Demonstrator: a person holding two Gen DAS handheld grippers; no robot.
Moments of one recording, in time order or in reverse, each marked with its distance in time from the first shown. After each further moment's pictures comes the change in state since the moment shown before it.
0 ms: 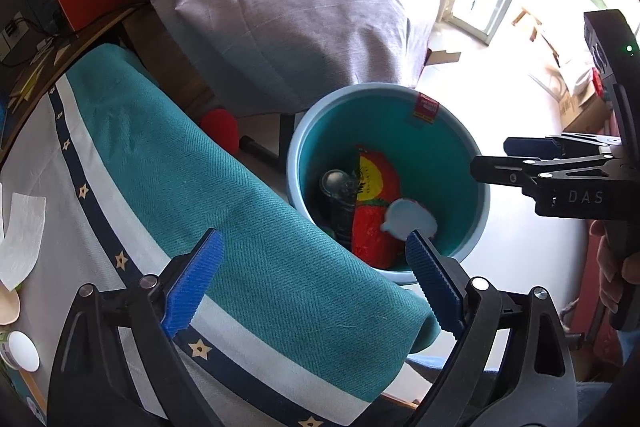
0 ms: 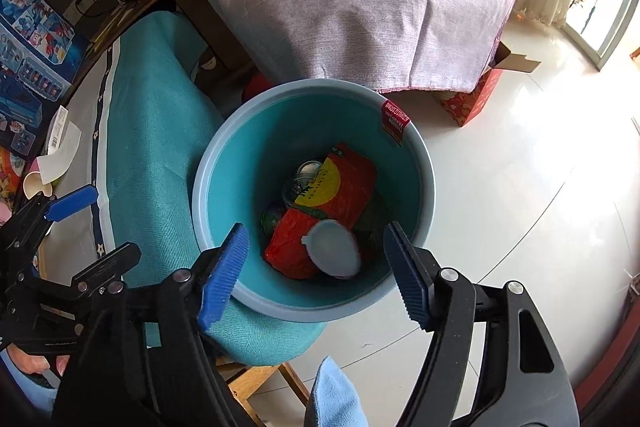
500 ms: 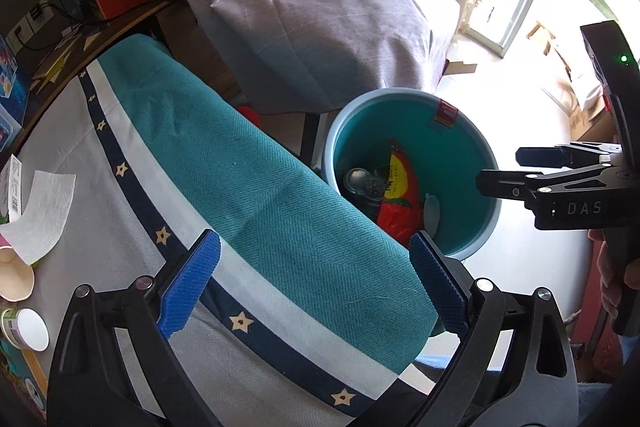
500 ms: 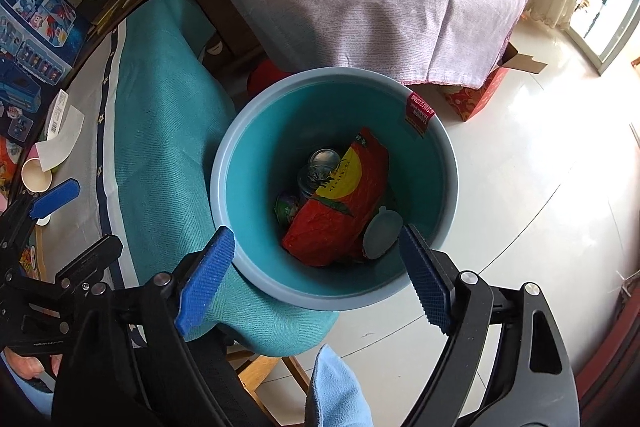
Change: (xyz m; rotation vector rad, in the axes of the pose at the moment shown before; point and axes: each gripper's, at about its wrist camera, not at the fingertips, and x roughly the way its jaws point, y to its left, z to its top) left arm -0.024 0.024 -0.014 -0.056 -0.025 0.044; right arm -0.001 0.031 -0.002 -0.038 0.030 -0.023
